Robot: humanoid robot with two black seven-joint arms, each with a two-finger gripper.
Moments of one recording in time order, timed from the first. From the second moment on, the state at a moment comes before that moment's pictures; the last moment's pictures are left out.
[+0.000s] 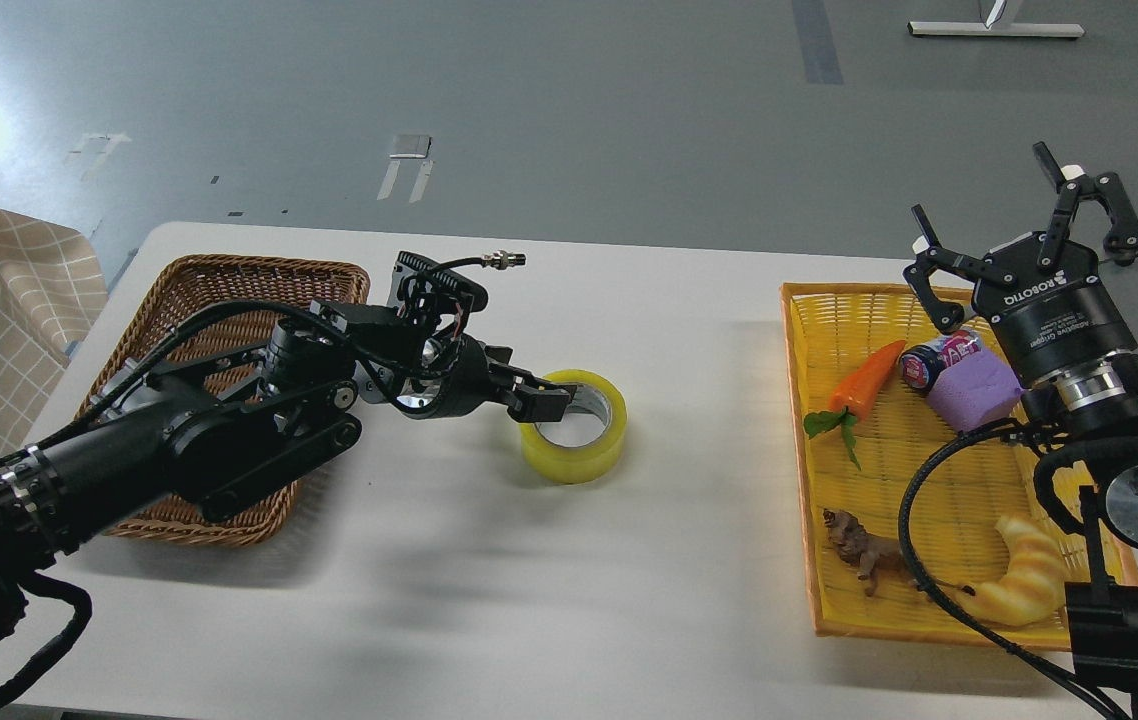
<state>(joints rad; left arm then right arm) -0.80 0.33 -0.50 -1.14 1.90 -0.49 -0.06 0.27 0.00 1.77 1.25 -0.34 0.49 -0.29</state>
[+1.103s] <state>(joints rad) -0.79 0.29 -0.41 -1.07 1.90 -0.49 -0.01 0.27 0.00 1.77 1.25 -0.34 0.49 -0.29</state>
